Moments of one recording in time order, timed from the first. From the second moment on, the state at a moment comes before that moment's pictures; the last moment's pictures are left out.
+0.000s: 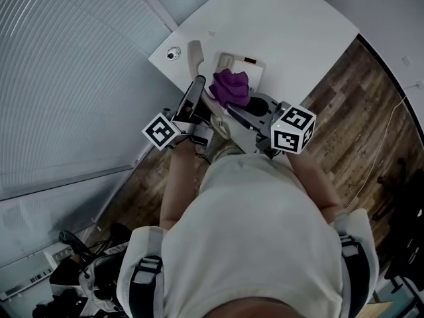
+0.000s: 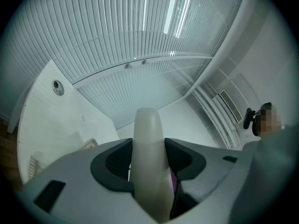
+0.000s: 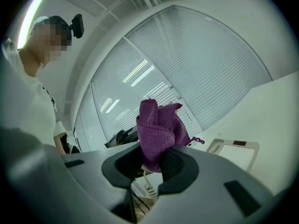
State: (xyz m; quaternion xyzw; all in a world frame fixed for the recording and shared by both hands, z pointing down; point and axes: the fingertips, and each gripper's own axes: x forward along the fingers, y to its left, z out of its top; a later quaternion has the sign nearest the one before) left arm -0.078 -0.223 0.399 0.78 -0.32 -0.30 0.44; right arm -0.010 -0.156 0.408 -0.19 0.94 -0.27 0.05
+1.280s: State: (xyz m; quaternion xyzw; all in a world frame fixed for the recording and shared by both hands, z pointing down) left arm -0.086 -0.243 0.485 0.82 -0.46 -0.02 0.34; right arm 0.032 -0.184 0.437 -0.30 0.92 -0.27 0.02
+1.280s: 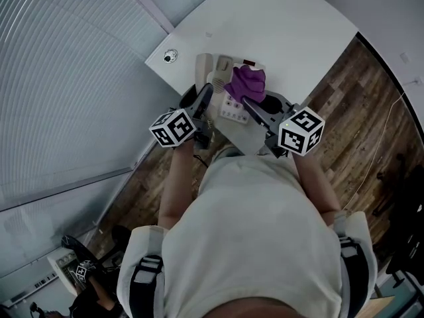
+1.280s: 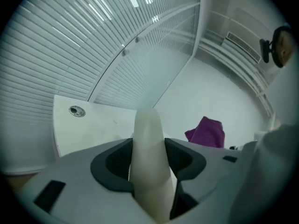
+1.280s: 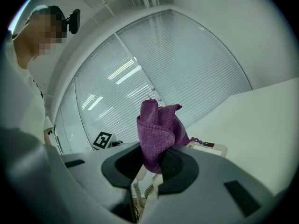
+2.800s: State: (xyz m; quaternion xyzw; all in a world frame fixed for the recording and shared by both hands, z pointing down) left arm -0.052 -0.264 0.541 0.82 -0.50 0.19 0.23; right arm 0.039 -0.186 0.452 -0.31 0.91 -0.29 0.01
